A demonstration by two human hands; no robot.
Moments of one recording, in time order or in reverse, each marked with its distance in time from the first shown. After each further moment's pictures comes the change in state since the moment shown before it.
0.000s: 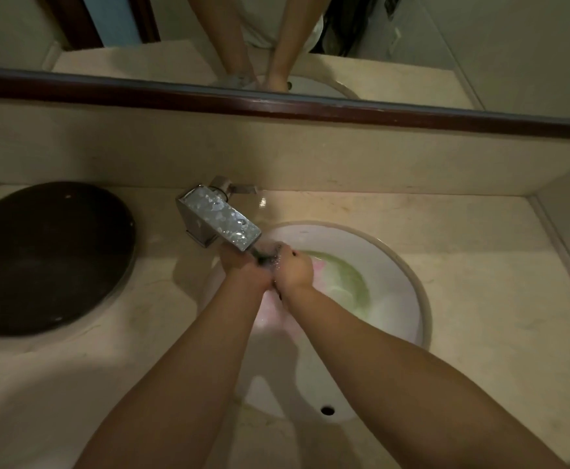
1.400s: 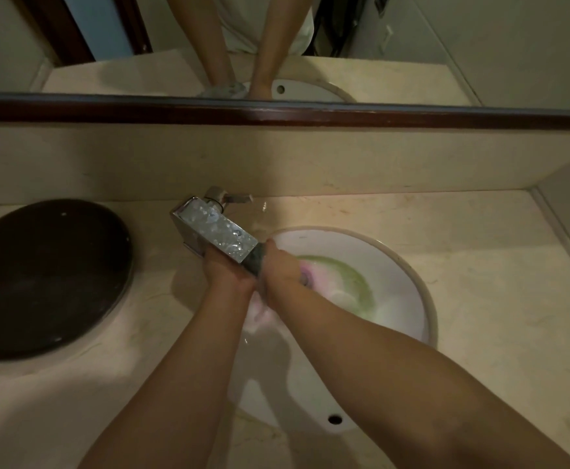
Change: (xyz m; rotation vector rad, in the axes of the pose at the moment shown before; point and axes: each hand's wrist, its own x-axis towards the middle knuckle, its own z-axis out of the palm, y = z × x) left_hand 0.021 0.020 -0.011 -0.118 -0.095 0.049; right_hand 0.007 -0.019 0.014 -0.493 -0.113 -0.112
